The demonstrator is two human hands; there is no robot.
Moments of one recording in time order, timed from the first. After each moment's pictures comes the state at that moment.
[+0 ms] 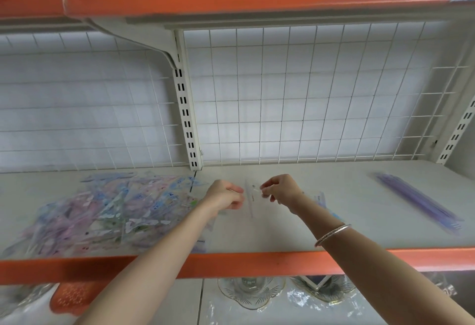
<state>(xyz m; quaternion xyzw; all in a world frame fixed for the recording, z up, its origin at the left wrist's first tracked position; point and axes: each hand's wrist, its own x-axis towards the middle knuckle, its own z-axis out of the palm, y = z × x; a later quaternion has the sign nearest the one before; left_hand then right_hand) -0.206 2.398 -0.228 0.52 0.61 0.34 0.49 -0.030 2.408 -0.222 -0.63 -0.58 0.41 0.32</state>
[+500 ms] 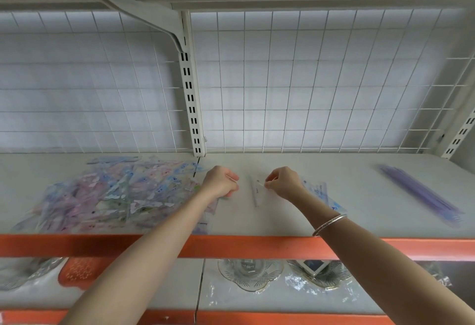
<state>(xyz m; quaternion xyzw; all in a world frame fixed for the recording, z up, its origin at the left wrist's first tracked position) -0.216 2.394 -0.230 0.59 0.66 0.29 0.36 -0.032 2.404 -0.233 -0.67 -0.64 0.28 0.25</state>
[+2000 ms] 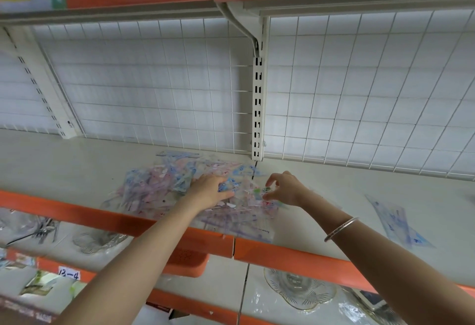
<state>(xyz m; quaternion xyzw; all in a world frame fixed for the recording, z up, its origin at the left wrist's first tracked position) -0.373 2.361 -0.234 0.67 0.73 0.07 0.11 -0.156 2.419 -0.229 -0.53 -0.81 0.23 0.09</state>
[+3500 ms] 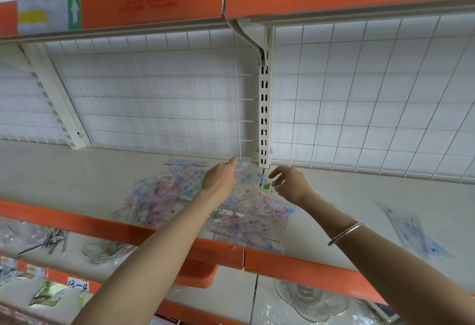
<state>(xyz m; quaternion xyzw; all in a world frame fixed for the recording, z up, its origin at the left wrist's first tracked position) -0.357 2.380 -0.200 0.68 0.71 0.15 -0.04 -0.171 2.422 -0.213 -0.53 -0.76 0.29 0.26</state>
